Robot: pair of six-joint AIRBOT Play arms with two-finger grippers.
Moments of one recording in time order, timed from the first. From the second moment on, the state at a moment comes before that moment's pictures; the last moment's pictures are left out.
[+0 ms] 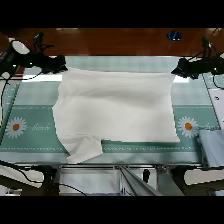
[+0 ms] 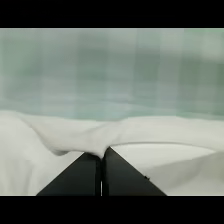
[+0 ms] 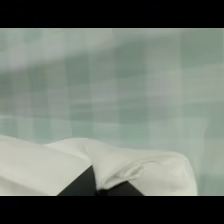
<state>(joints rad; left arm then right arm) 0.06 -1.70 1.59 1.06 -1.08 -1.47 -0.28 -1.62 1.48 -0.92 1.16 1.35</state>
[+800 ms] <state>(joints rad) 0.09 -1.69 1.38 1.18 -1.45 -1.38 -0.28 -1.61 1.22 -1.08 1.28 1.37</state>
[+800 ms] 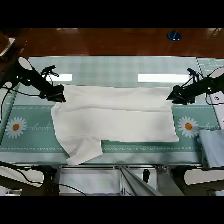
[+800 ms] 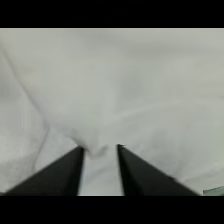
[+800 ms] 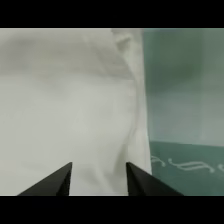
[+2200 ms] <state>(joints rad) 0.39 -1.12 0.42 1.02 -1.32 -1.32 -0.36 -0.82 0.43 -0.90 1.08 1.37</state>
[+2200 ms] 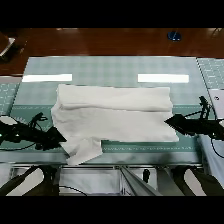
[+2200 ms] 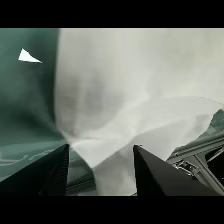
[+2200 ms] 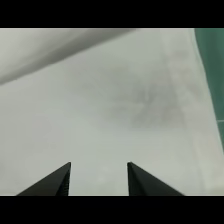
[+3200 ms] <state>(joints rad) 0.21 -1.12 0.41 0.90 -1.24 -1.28 -0.64 -0.81 0.40 -1.22 1.28 1.51</state>
